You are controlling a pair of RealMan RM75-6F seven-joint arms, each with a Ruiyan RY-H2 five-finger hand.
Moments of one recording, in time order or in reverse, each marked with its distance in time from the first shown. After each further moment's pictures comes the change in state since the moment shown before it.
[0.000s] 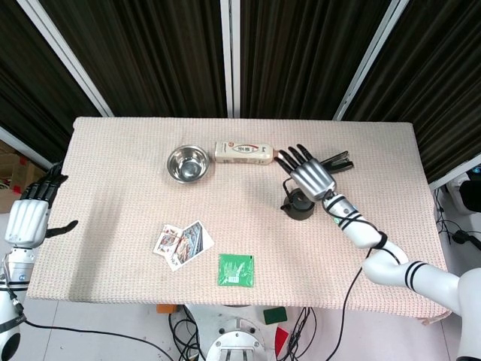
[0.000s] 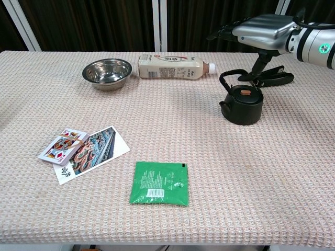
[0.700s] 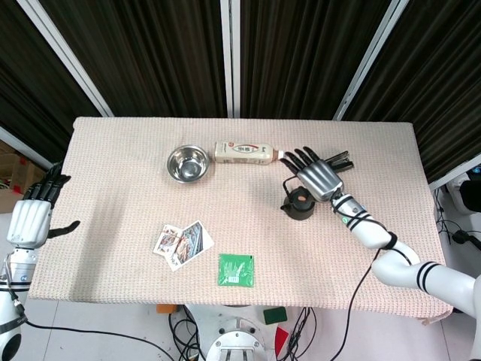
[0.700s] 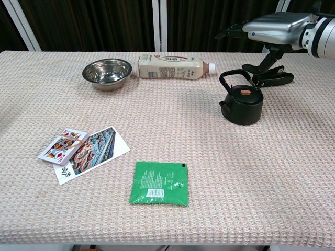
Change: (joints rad) left arm 0.001 0.007 0.003 -0.023 0.008 0.004 0.017; right arm 0.003 0.075 -0.017 -0.060 0.023 -0.049 0.106
